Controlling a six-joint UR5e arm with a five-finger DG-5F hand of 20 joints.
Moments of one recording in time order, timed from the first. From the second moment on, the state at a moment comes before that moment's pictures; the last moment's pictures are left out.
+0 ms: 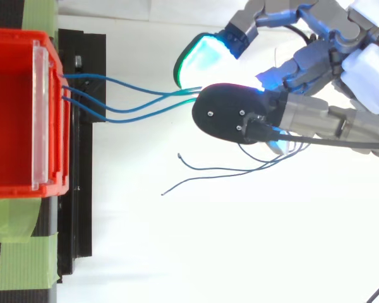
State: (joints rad) arm 0.40 -1.95 -1.39 -3.30 -0.44 0.06
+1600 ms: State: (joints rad) arm 0.41 -1.95 -1.41 -3.27 -0.56 0.24
